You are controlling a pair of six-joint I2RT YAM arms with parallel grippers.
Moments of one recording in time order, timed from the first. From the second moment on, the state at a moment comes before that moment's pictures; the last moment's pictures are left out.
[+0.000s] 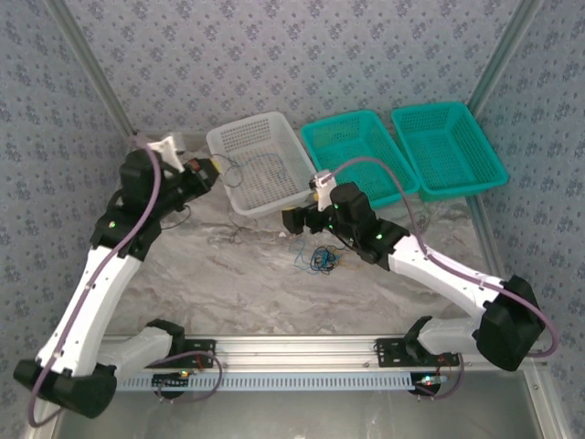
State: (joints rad) left arm -0.38 1.04 1.24 -0.53 0.20 -0.73; right arm 0.77 1.27 0.94 -0.04 -0.04 0.27
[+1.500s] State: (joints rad) left arm -0.52 1.13 1.31 -0.53 0.13 -0.64; right arm 0.61 1.44 1.31 0.02 0.05 0.09
